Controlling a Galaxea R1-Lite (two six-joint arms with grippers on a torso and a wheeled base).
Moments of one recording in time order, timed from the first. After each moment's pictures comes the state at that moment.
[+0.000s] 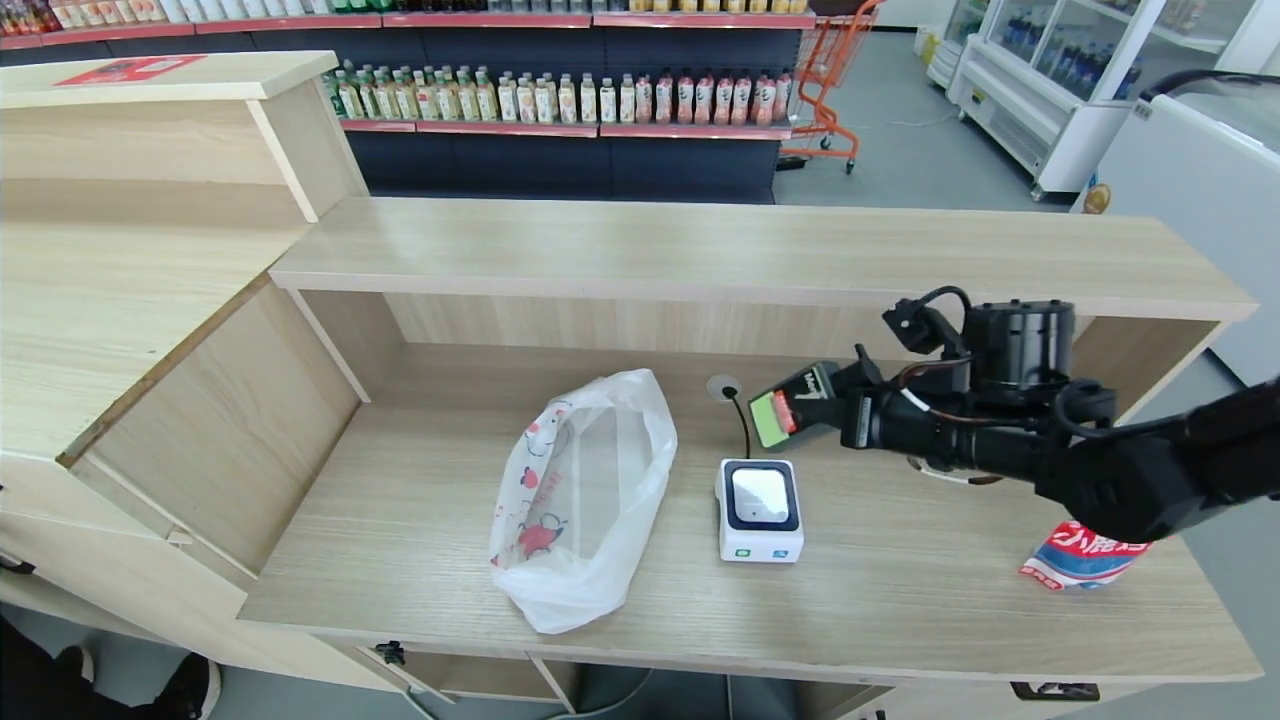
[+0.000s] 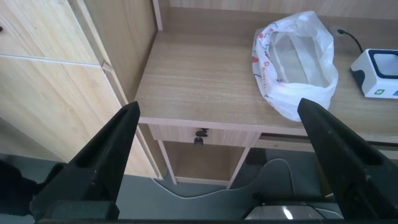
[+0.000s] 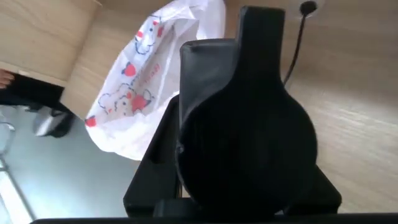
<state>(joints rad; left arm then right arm) 0.00 0.00 0.00 0.00 0.00 -0.01 0.30 1.87 -0.90 -0.68 0.36 0.19</state>
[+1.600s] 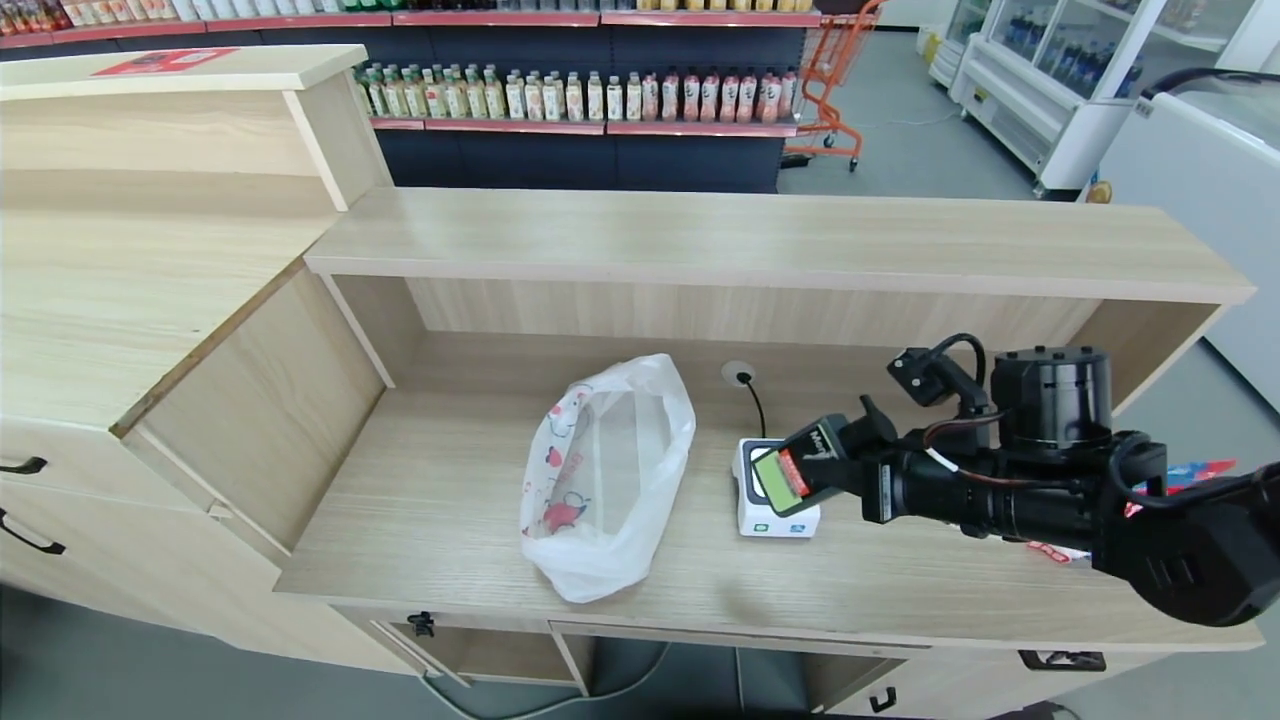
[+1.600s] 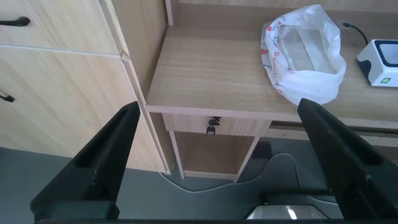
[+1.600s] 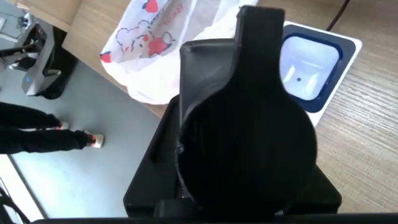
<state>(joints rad) 0.00 0.00 0.00 0.00 0.00 0.00 0.36 1.78 -0.71 -0.69 0.35 0.10</state>
